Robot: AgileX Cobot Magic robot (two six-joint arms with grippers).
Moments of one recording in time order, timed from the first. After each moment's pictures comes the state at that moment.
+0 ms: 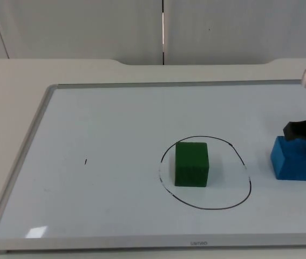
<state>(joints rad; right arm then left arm) 0.19 1.91 -0.94 0.18 0.36 0.06 -0.42 0.00 -0.50 -0.02 1.09 0.02</state>
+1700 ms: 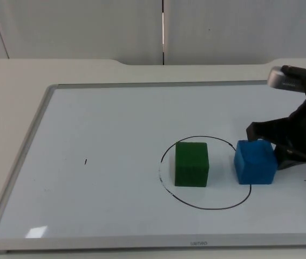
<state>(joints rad) 0.34 1.91 -0.94 0.27 0.29 0.08 -0.42 0.00 -0.50 -0.02 1.09 0.02</state>
